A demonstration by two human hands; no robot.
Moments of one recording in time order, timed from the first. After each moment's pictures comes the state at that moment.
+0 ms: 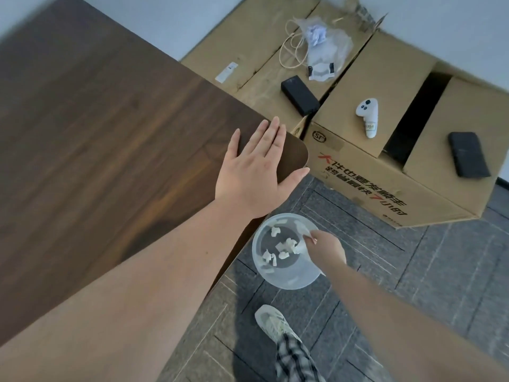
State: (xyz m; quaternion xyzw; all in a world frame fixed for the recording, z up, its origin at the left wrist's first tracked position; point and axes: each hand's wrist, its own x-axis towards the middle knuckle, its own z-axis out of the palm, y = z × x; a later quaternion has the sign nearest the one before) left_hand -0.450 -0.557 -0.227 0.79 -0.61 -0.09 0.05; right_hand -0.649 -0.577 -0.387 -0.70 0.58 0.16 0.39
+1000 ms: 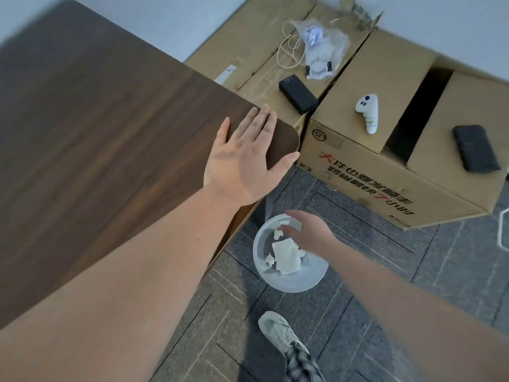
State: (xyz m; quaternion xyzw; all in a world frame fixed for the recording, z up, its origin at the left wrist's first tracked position) left_hand -0.453 -0.557 -0.230 0.80 -0.60 -0.06 0.06; right_hand -0.623 -0.587 -0.358 -0.75 0.46 0.14 0.45
